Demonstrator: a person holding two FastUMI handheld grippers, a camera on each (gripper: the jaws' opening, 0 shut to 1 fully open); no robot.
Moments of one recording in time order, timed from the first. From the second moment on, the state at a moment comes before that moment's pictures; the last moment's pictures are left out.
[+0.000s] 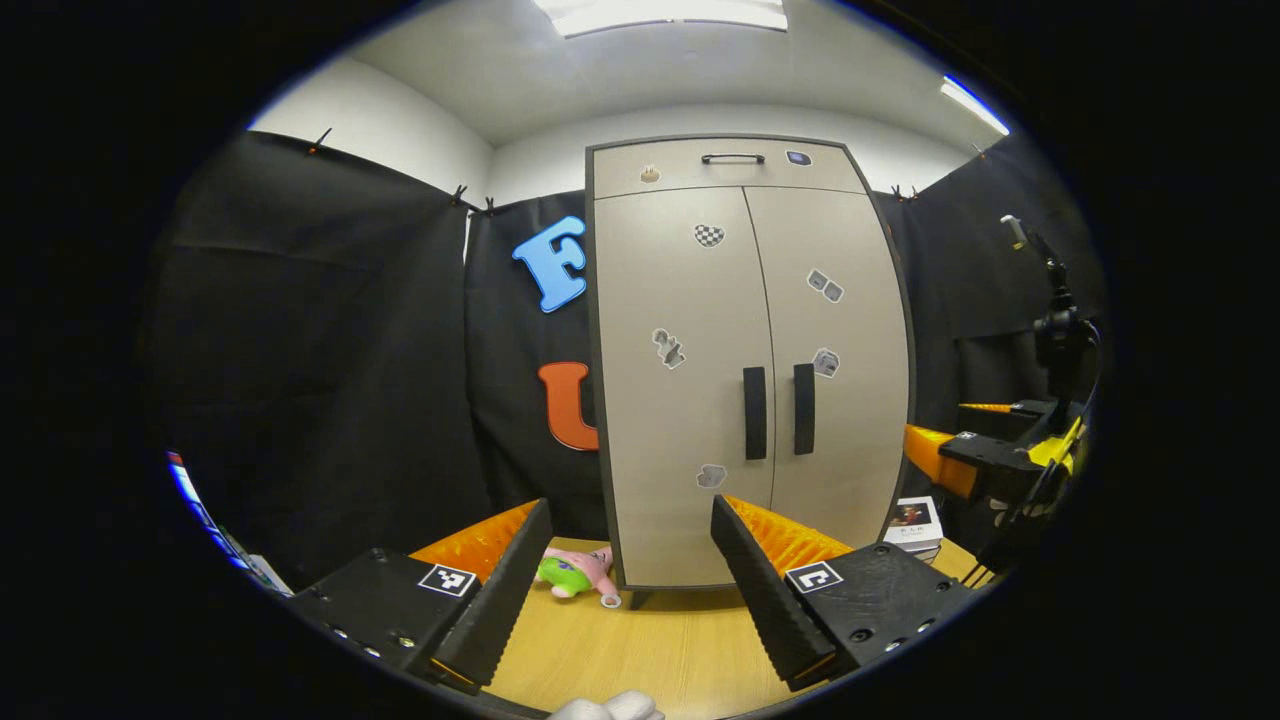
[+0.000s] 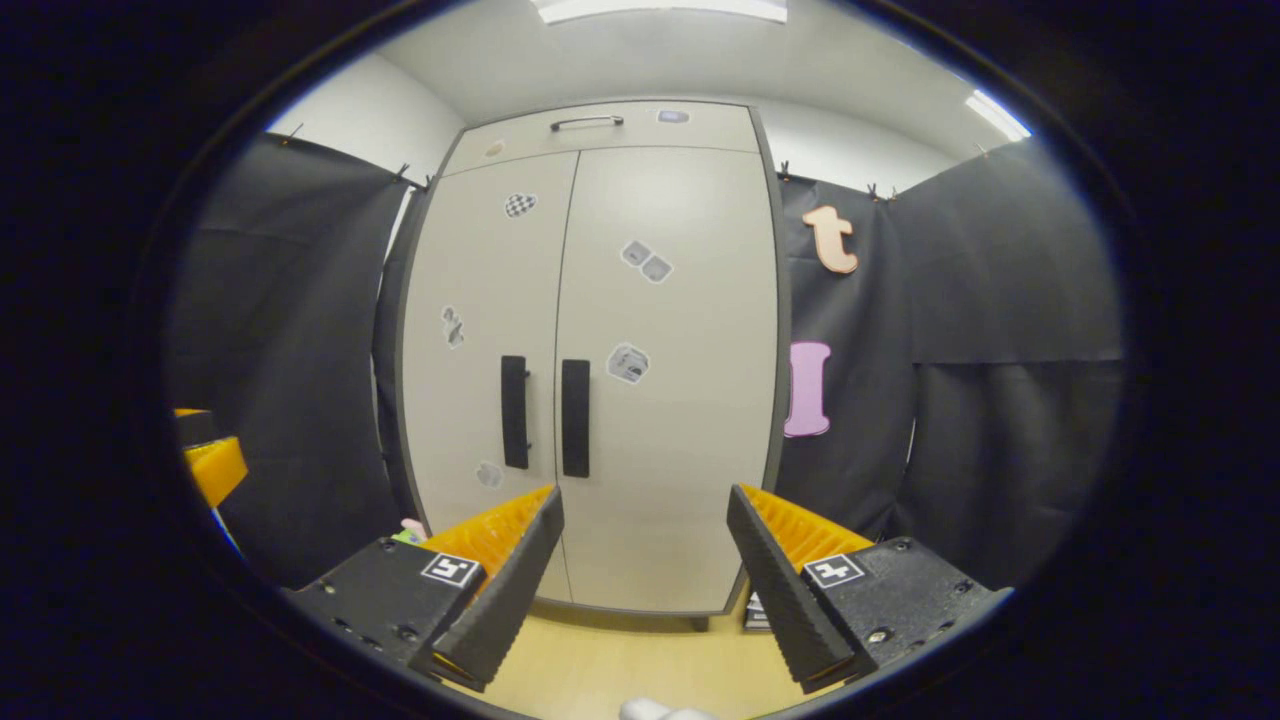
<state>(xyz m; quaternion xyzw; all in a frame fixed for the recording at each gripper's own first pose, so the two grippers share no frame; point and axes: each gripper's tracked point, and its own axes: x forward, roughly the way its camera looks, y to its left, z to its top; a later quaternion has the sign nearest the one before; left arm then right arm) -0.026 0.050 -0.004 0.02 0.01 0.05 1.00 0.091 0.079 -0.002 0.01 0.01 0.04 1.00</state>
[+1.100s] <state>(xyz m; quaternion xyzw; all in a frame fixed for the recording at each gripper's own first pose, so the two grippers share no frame) -0.049 0.100 -0.012 0.01 0.03 0.14 0.99 0.280 0.156 0.026 0.01 0.01 0.02 1.00</state>
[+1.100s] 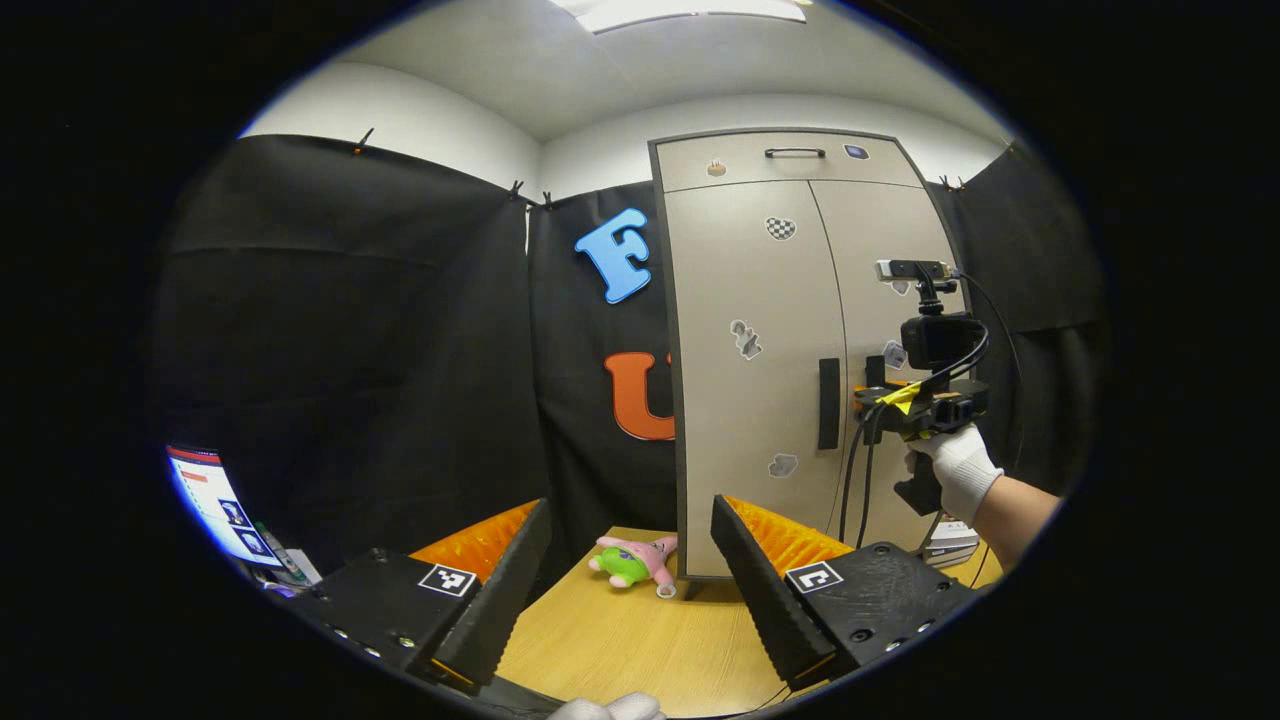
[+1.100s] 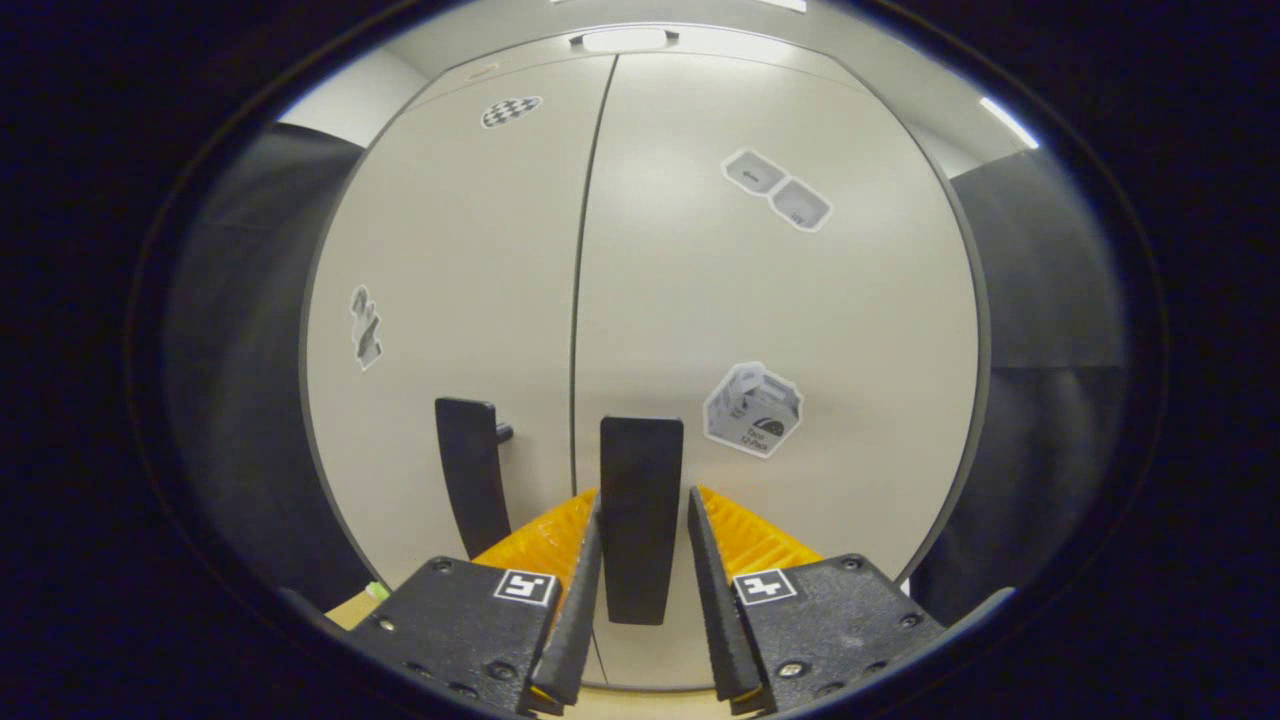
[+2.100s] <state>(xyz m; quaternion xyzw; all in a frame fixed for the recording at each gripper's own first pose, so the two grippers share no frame) -0.048 0.079 -0.011 0.00 0.02 0.10 0.99 0.235 0.148 0.019 0.01 0.04 0.06 1.00</state>
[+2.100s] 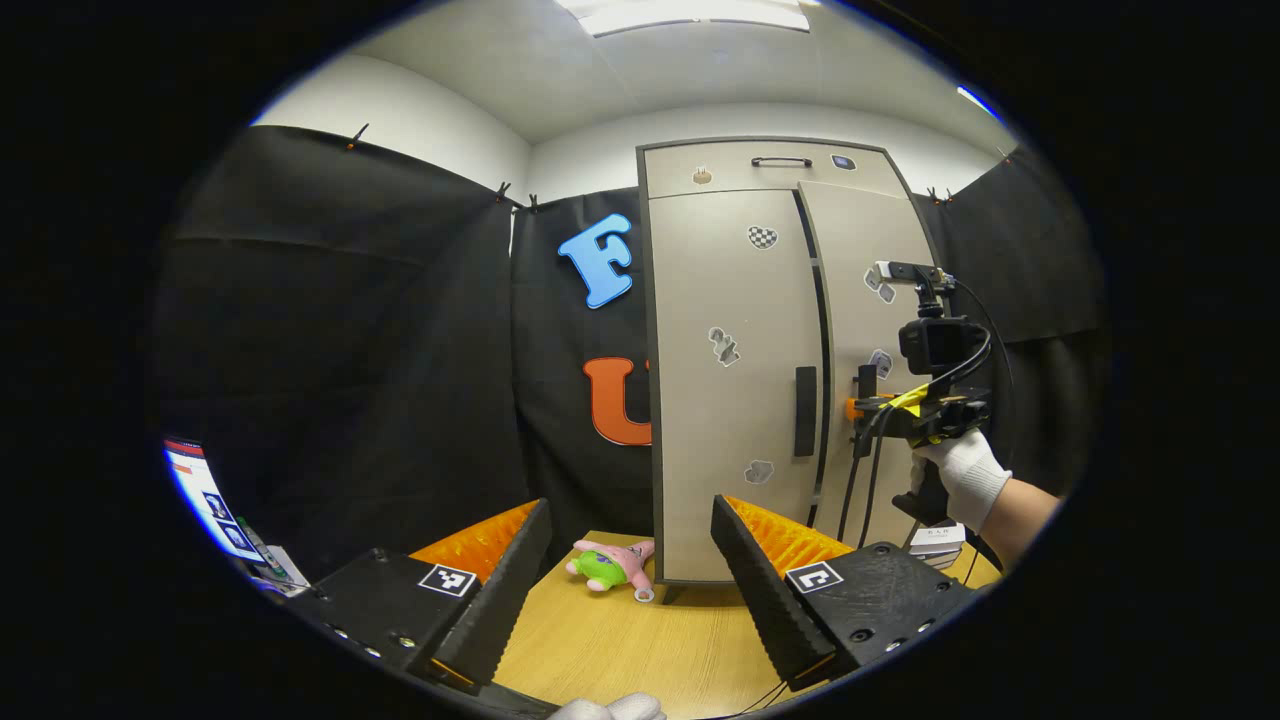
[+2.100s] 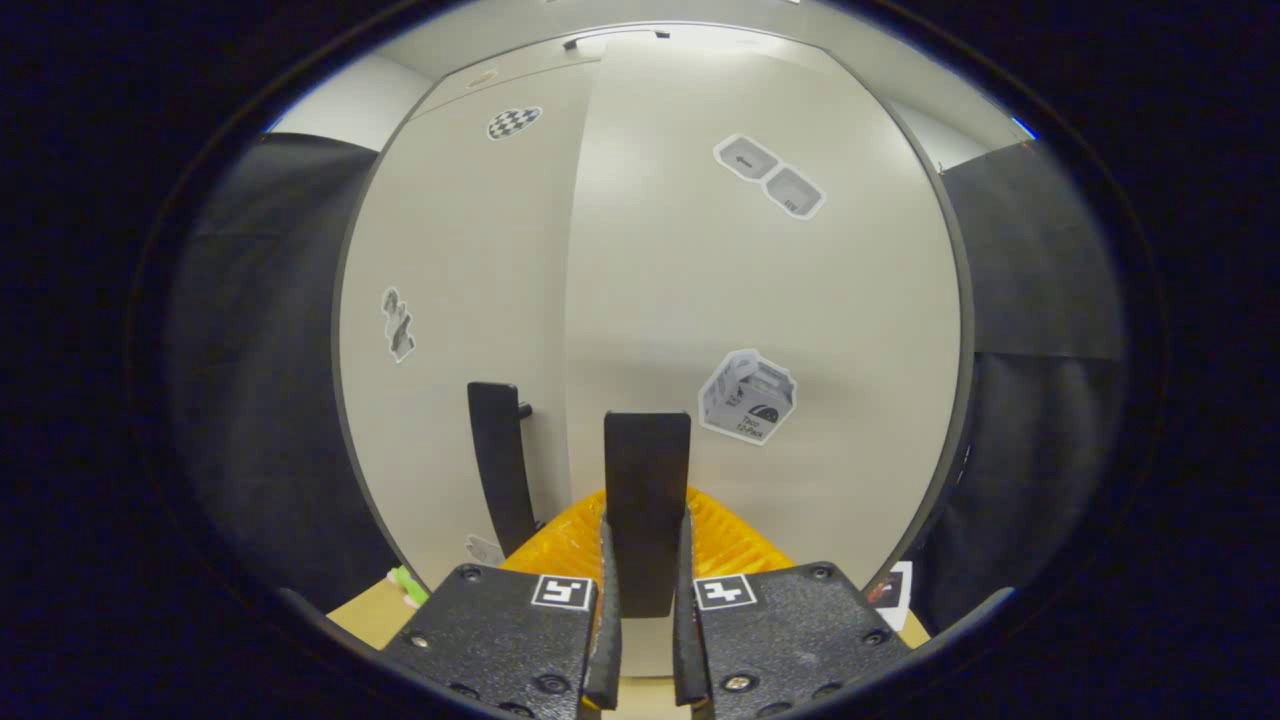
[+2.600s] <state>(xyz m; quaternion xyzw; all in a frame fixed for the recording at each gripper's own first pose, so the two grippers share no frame) -0.058 0.033 -0.004 0.00 0.01 0.06 1.00 0.168 0.110 0.014 0.01 0.04 0.09 0.99</state>
